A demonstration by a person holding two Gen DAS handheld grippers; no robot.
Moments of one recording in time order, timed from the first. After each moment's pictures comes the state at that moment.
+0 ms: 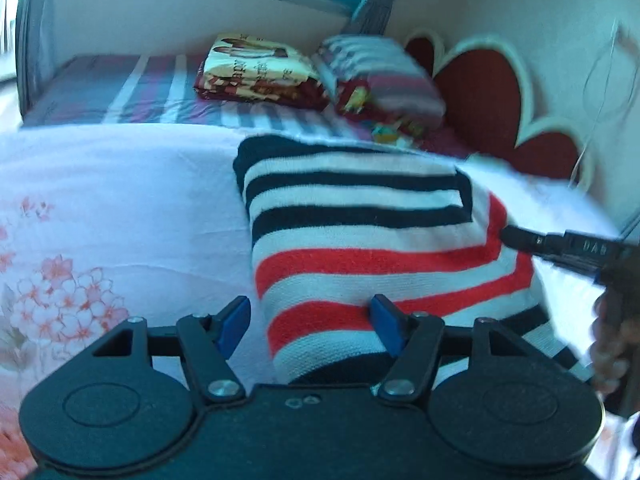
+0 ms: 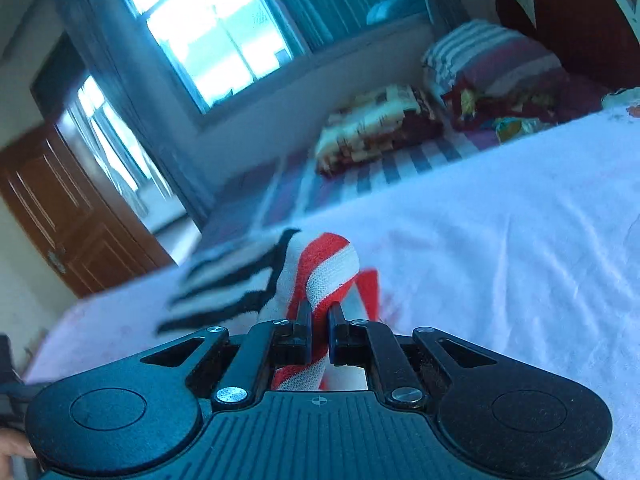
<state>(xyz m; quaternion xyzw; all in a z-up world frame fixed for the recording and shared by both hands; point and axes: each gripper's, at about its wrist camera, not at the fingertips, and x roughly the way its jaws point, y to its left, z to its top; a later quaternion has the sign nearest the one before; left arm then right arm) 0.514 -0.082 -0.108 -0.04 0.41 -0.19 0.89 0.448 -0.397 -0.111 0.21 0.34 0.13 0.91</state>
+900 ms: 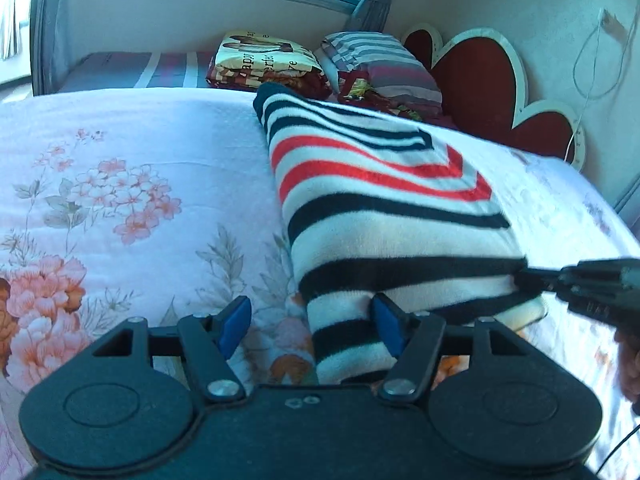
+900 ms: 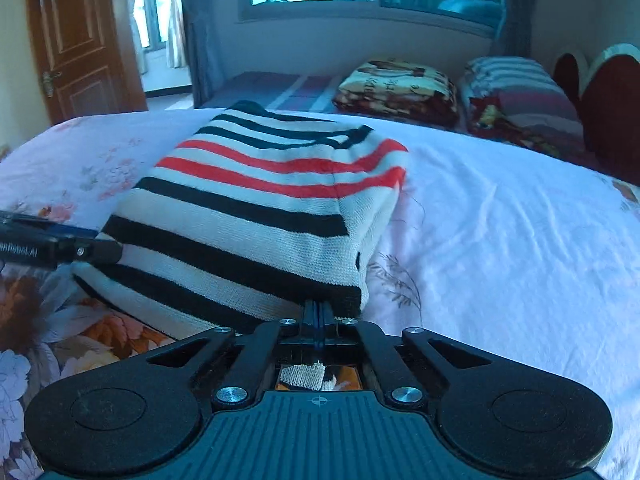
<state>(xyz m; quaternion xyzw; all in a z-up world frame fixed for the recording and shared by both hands) 0.411 -0.049 -0.119 -0.04 0.41 -0.19 0.89 0.319 -0.311 -0.136 -0.03 0.39 0.14 0.91</state>
